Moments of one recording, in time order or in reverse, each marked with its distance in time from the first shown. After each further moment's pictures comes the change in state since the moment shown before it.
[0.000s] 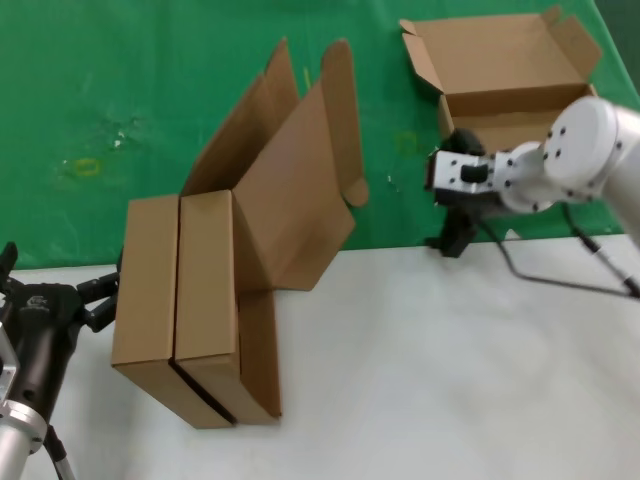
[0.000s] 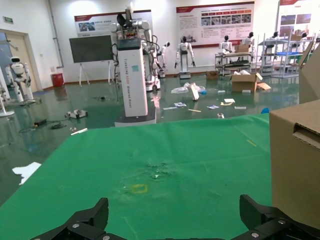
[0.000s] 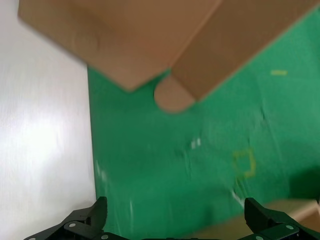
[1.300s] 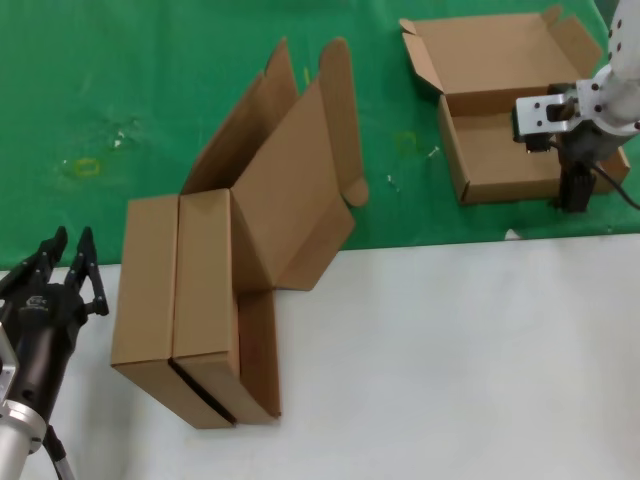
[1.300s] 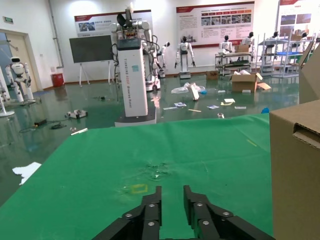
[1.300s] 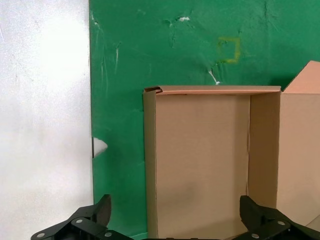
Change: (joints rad) left arm 0.000 0.000 0.000 0.000 0.000 0.000 0.000; right arm 0.311 -0.024 -0.167 -0.312 -0.184 -0.170 -0.035
